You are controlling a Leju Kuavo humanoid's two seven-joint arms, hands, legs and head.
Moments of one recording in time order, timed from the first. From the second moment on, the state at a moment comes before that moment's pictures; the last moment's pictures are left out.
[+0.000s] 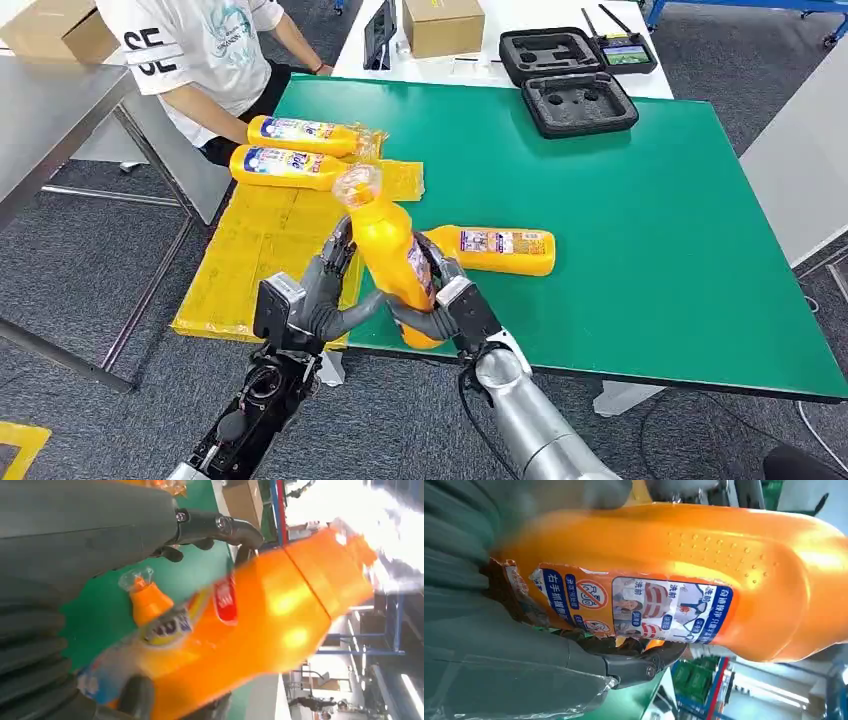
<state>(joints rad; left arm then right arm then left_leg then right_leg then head) -0.25 -0.09 -0.35 -1.28 -0.05 -0.08 -0.56 -0.46 0.23 0.43 -0.80 0.30 -0.10 -0.69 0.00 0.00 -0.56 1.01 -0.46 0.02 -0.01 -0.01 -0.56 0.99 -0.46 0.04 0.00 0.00</state>
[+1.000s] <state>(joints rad) -0.28 -0.08 -0.31 -1.21 0.16 -0.23 -0.51 -0.52 0.29 0.59 -0.63 0.40 -0.09 -0.66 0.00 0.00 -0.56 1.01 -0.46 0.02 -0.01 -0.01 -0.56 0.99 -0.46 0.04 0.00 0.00</state>
